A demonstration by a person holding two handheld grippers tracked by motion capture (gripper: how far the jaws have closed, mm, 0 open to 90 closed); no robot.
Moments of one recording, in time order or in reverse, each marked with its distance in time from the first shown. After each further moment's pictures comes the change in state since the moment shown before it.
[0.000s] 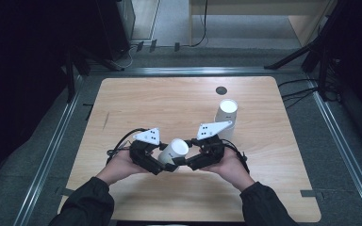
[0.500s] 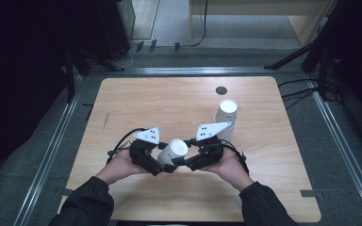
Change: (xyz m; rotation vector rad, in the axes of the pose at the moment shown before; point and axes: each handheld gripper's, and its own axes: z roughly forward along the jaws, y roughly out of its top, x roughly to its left) left arm 0.002 -0.002 0.000 0.007 -0.003 -0.014; right arm 0.001 0.000 0.003 -0.005 0.008 -0.017
